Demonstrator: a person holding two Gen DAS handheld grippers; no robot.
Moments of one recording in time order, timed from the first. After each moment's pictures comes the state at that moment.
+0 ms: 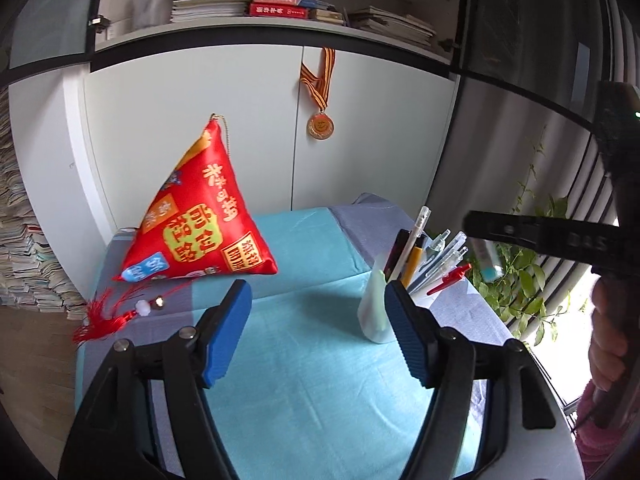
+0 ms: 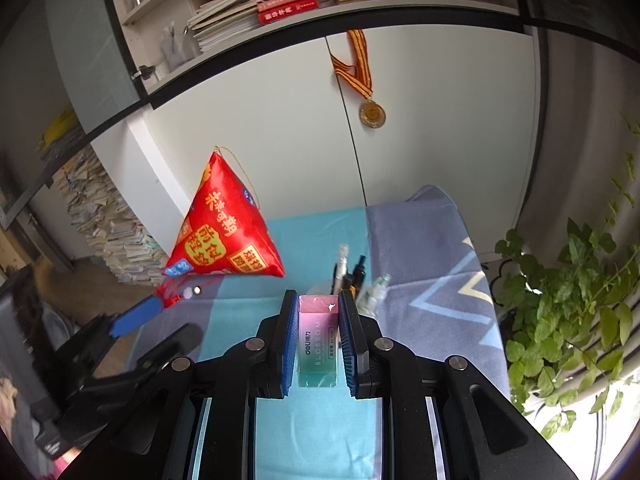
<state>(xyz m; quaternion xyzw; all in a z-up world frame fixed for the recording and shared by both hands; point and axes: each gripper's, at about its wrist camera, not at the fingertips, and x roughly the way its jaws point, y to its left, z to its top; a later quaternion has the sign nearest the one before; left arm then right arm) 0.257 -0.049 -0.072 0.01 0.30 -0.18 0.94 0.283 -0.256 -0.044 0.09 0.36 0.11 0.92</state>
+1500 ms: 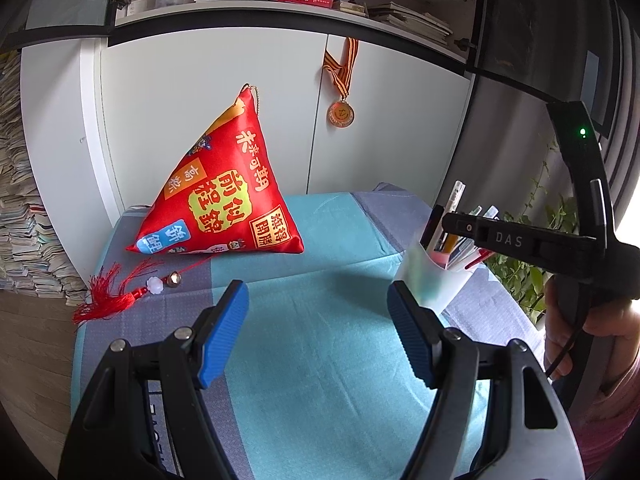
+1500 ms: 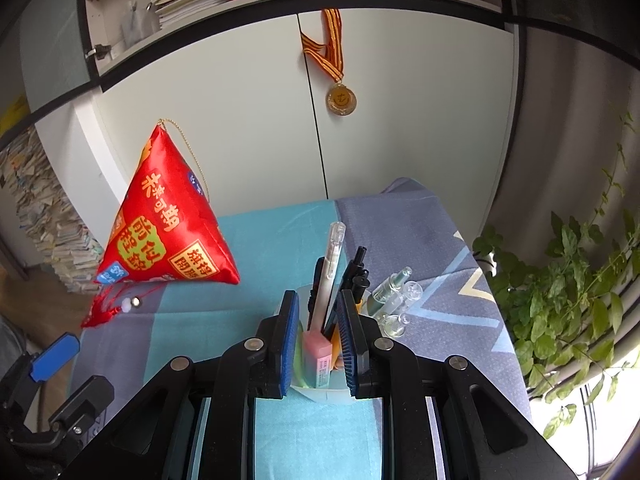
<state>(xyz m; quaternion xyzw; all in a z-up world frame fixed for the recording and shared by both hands) 0.267 -0.020 -0.102 -0.01 0.31 -0.18 0.93 0.321 -0.227 -0.096 0.06 0.35 0.01 0.93</state>
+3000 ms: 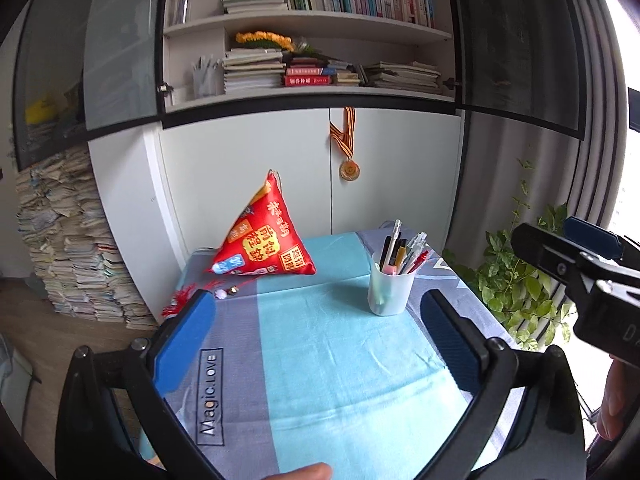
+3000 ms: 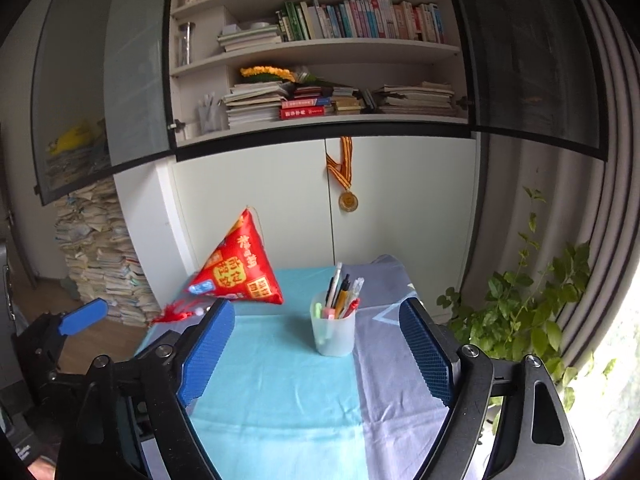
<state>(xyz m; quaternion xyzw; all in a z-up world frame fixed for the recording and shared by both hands) 0.098 -0.044 -0.008 0.04 0.22 -0.09 0.97 0.086 -0.220 0.011 0.03 0.19 0.02 0.98</state>
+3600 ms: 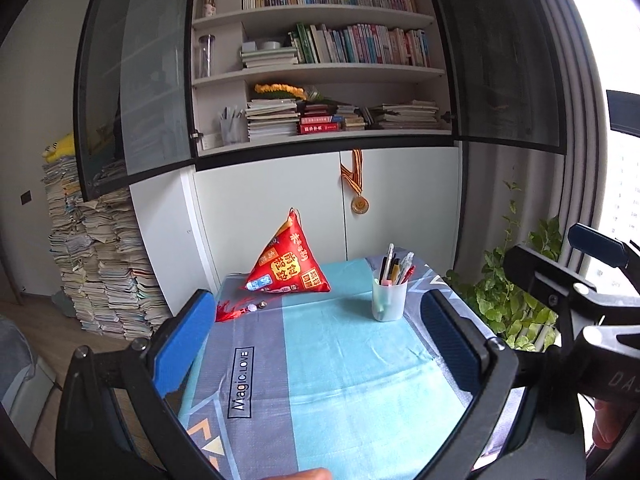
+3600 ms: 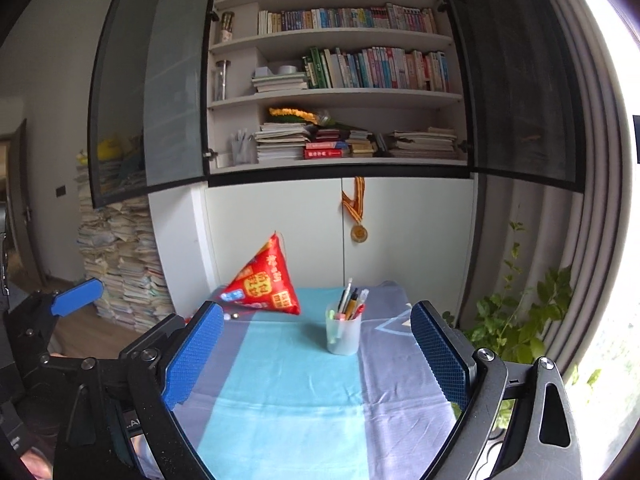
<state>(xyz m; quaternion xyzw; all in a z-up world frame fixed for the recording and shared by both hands) 0.001 -0.043 0.026 0.05 0.16 -0.06 0.98 -0.018 -0.211 0.030 0.01 0.13 0.05 0.99</state>
